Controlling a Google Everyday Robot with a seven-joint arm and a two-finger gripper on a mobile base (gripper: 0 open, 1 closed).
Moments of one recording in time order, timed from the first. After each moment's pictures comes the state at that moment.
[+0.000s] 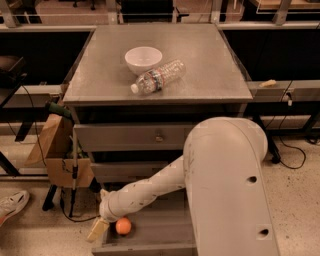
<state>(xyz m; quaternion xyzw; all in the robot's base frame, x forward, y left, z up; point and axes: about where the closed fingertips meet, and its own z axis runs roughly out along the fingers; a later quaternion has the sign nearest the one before) 0.480 0.243 0.433 -0.62 0.68 0.25 0.29</state>
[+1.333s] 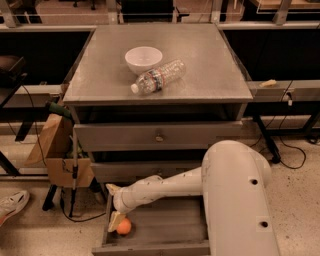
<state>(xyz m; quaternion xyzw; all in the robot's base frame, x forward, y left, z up) 0.544 0.216 0.358 -0.74 0.55 0.19 0.34</state>
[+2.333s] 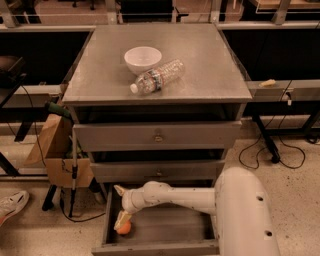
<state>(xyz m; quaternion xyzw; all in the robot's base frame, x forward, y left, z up) 0.575 0.203 0.294 -0.70 0.57 0.22 0.37</state>
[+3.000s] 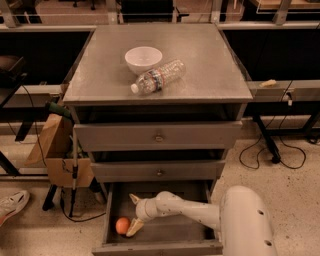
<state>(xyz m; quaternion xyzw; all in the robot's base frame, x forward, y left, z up) 0.579 0.144 0.206 -0.66 0.62 0.23 0.35</state>
